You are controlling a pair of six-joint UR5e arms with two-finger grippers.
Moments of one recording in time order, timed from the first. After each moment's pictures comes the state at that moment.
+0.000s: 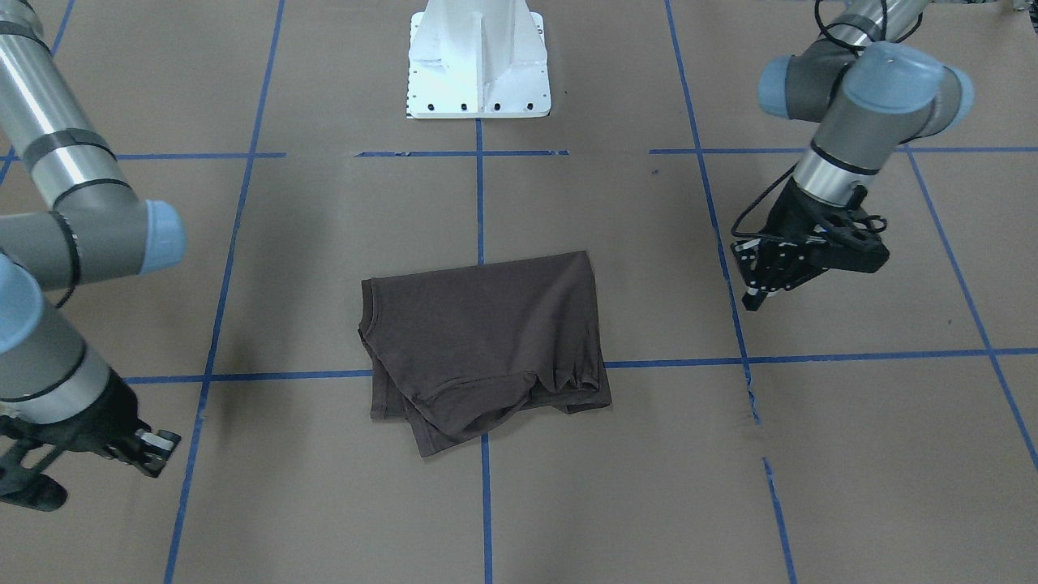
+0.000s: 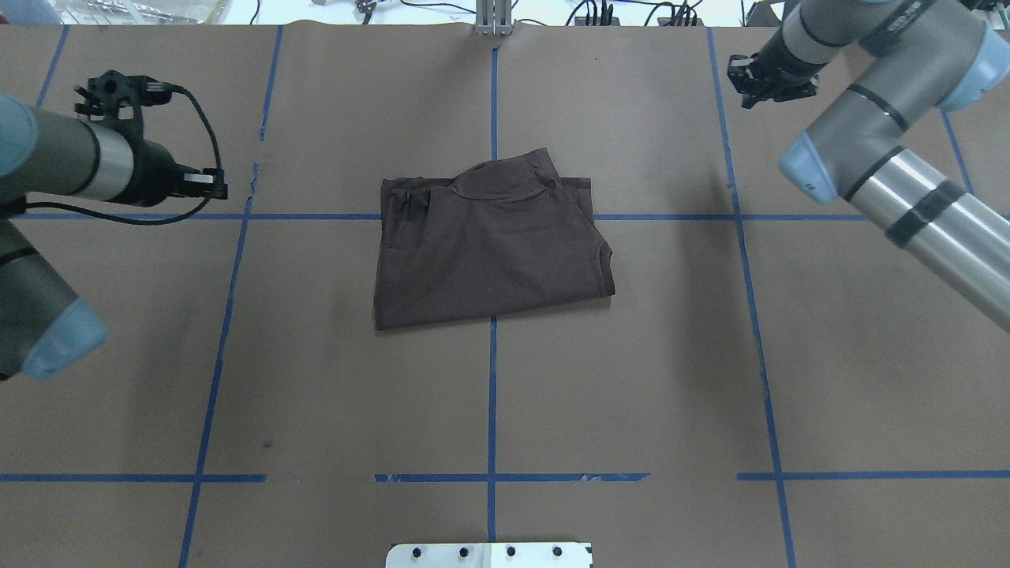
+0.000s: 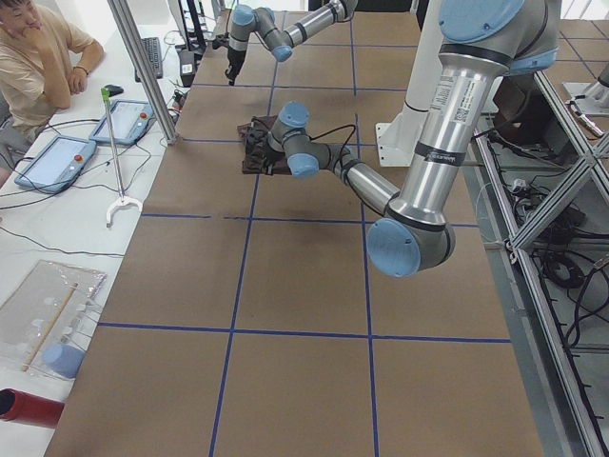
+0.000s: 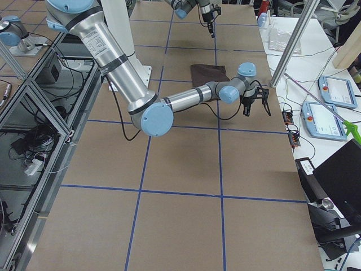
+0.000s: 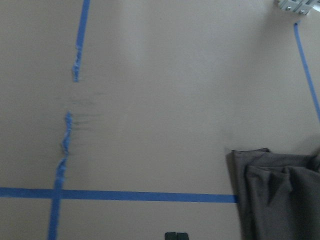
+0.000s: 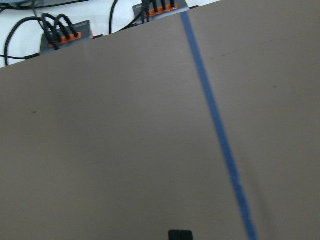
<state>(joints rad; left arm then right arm) -0.94 -1.77 -1.76 -2.14 -1.99 -0.90 1.09 -1.02 1.31 -1.23 2.08 0.96</state>
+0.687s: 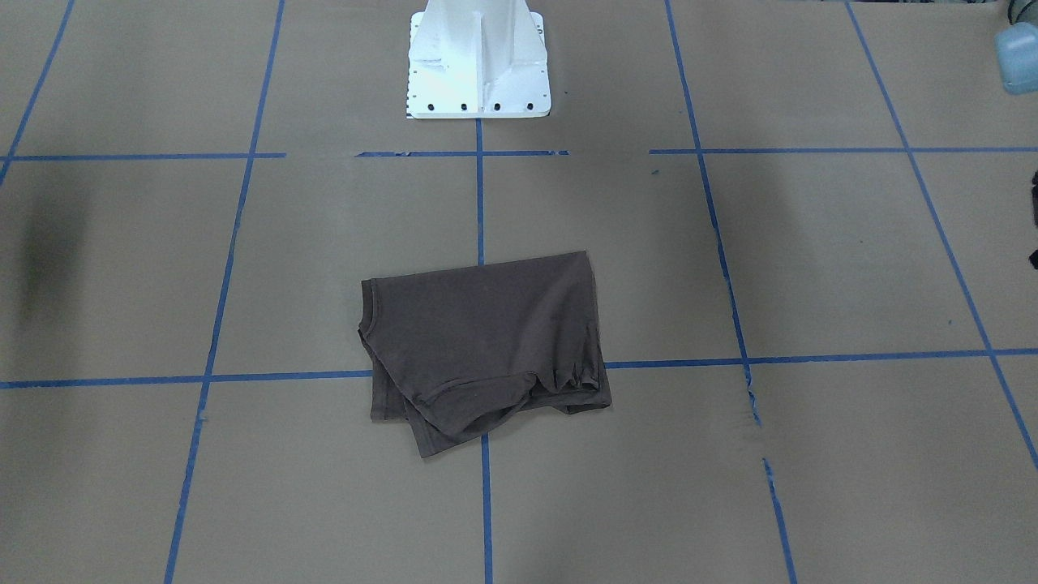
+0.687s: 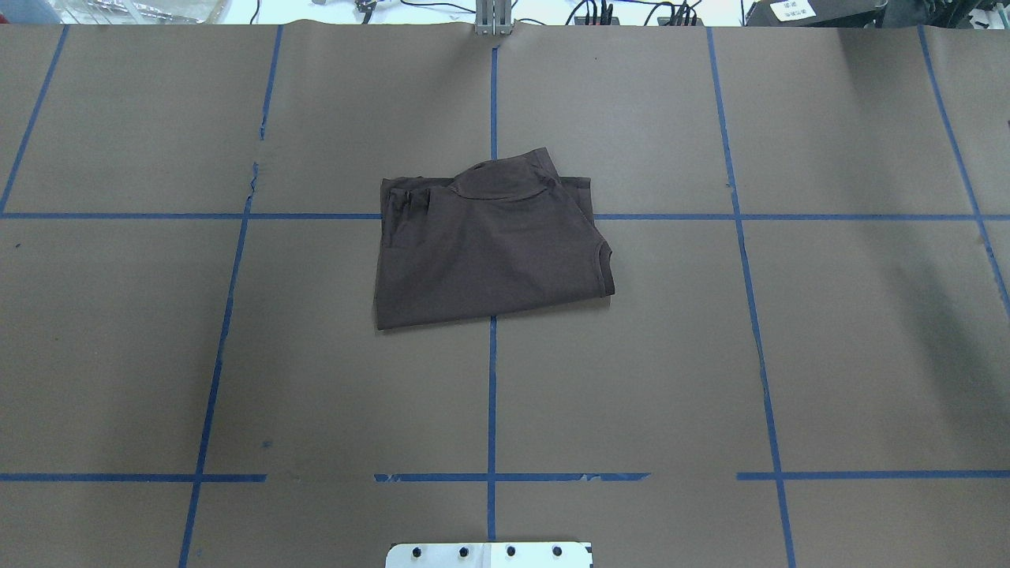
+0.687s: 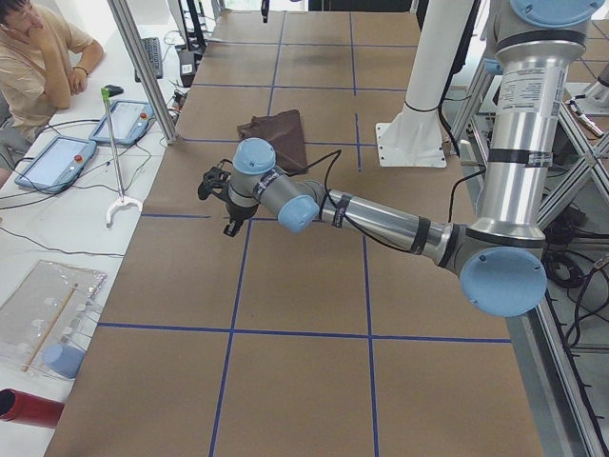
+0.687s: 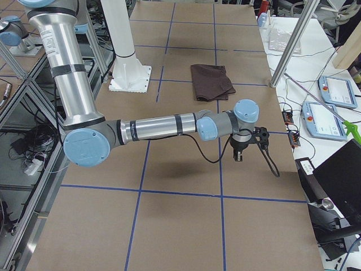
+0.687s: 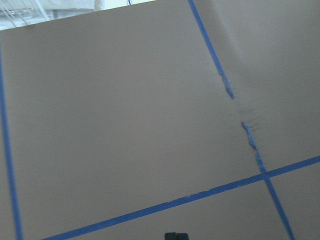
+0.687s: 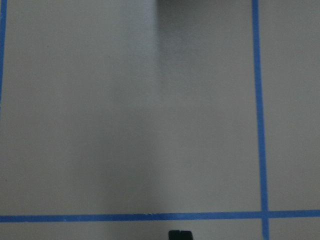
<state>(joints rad) -1.45 -1.63 -1.80 -1.82 -2.31 -0.13 1.47 -1.36 1.51 -1.46 2.34 0.30</state>
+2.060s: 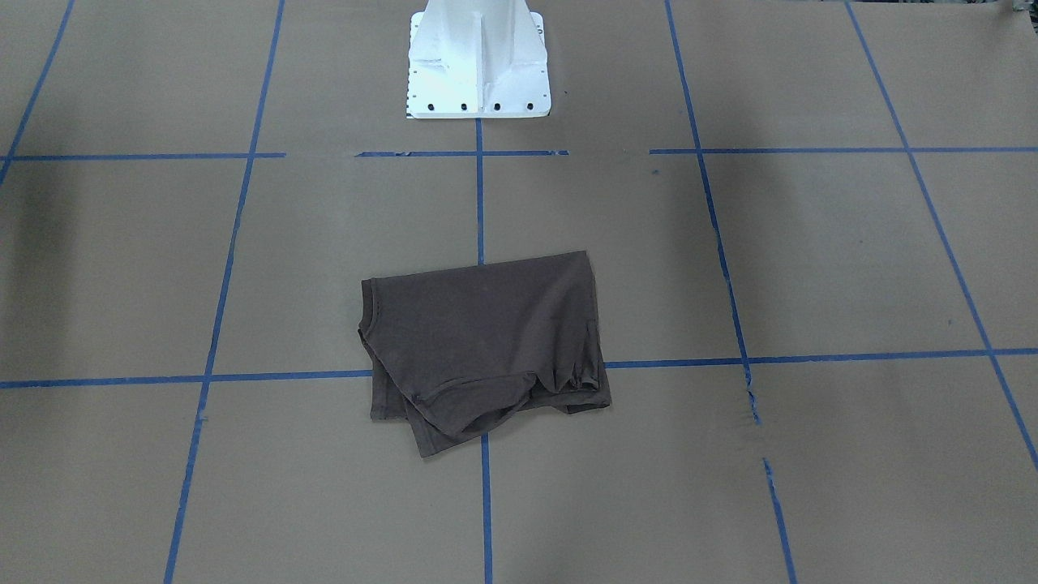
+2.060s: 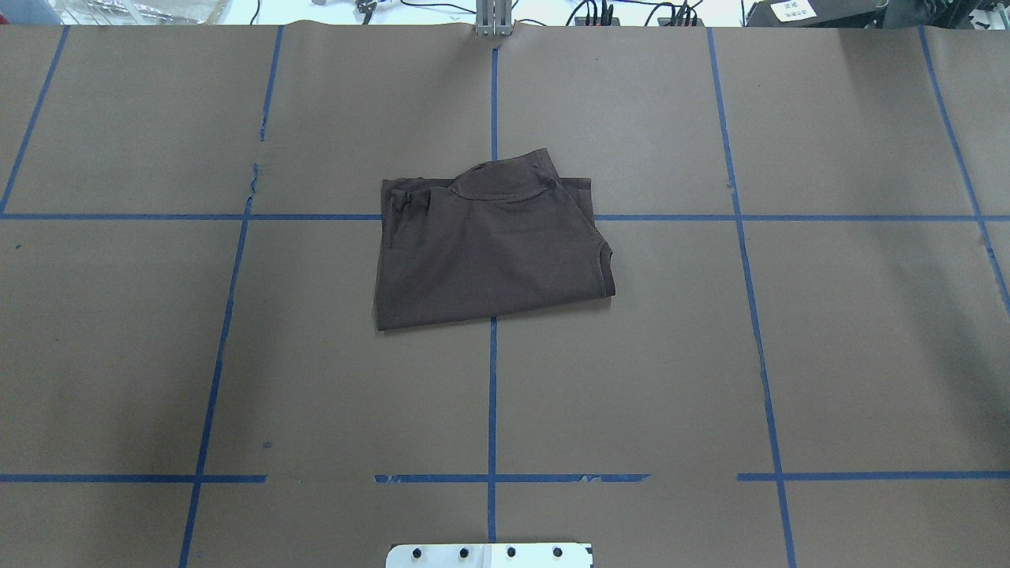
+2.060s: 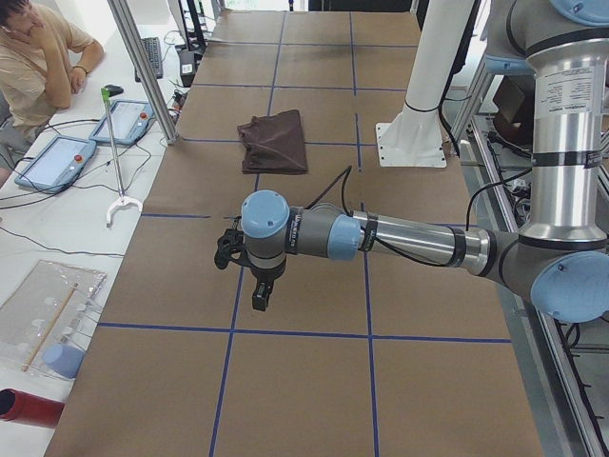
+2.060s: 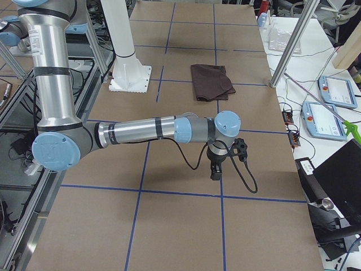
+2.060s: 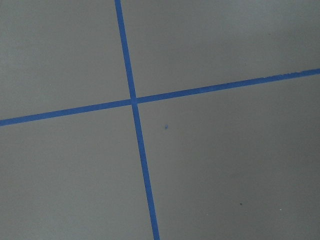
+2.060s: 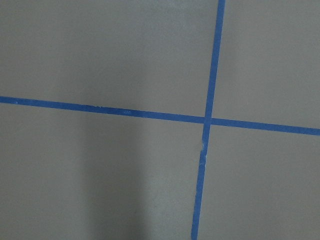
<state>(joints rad) -1.57 -1.50 -1.78 -1.60 -2.41 0.09 1.50 -1.50 1.66 -1.70 2.34 -0.02</state>
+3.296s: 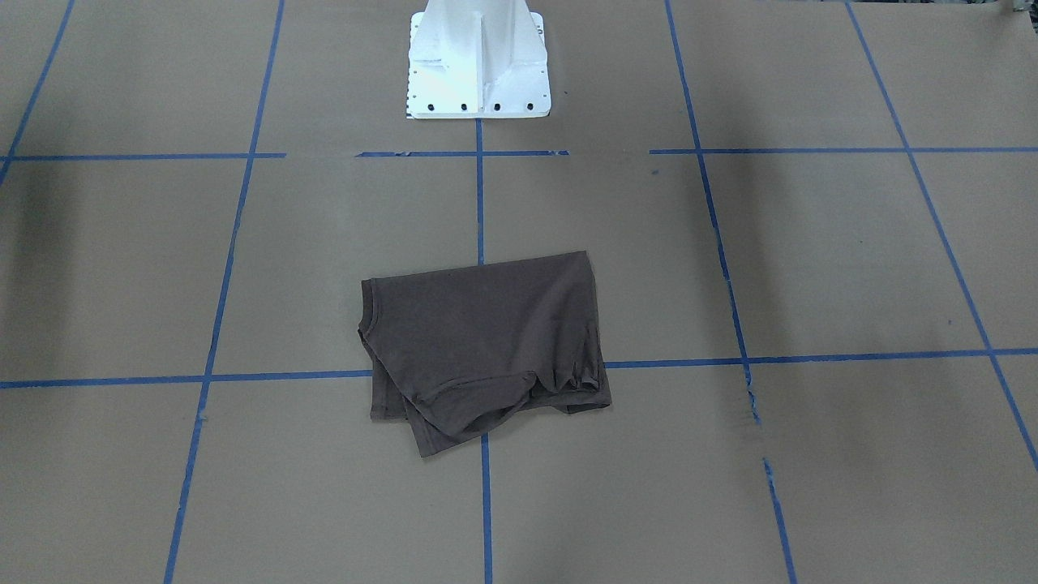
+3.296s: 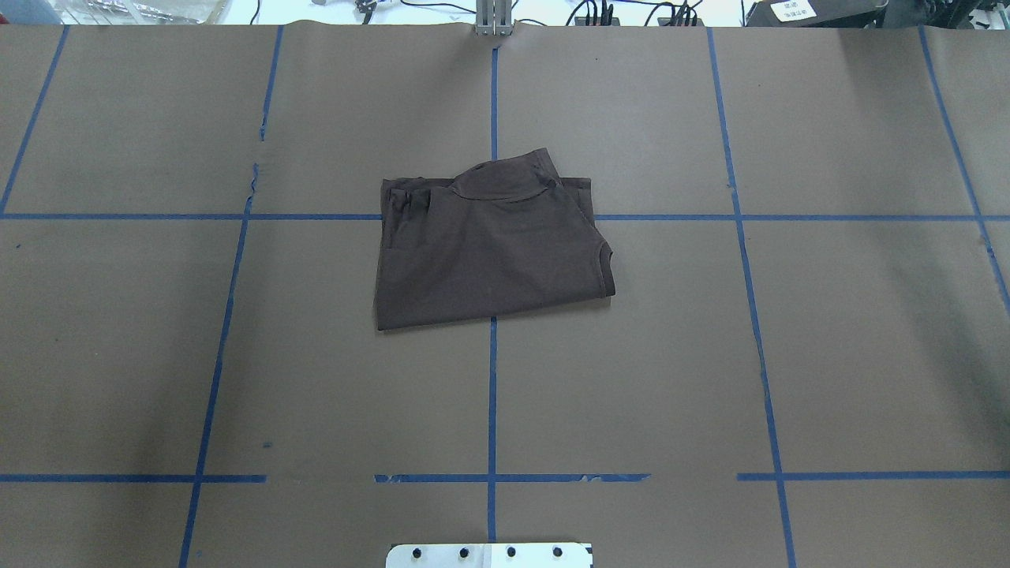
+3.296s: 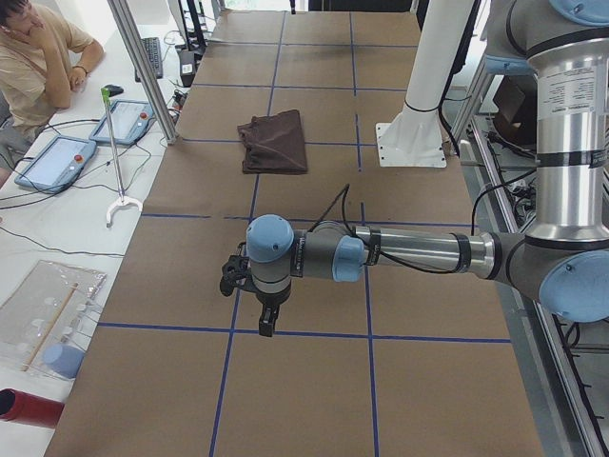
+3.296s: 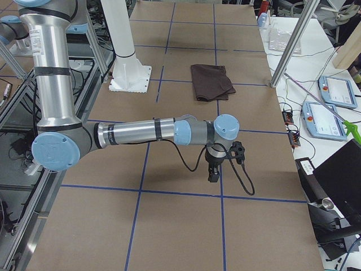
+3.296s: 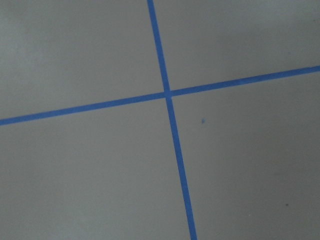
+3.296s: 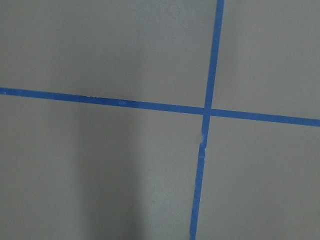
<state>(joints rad) -1.57 -1.46 -1.73 -1.56 -2.33 0.08 1.48 -1.50 1.65 -1.69 2.34 -0.01</state>
